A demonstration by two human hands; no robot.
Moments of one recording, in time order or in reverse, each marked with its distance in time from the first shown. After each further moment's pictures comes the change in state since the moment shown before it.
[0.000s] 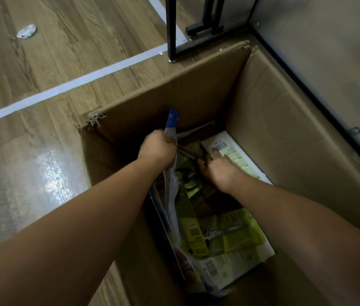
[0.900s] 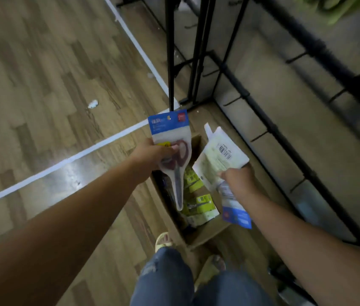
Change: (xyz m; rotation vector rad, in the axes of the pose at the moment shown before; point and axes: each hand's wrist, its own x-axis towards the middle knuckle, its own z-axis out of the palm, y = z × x) left_hand -0.318 0.250 -0.307 -0.697 -0.259 0.030; right_hand -0.428 0.002 -0.308 1.775 0.503 0.695
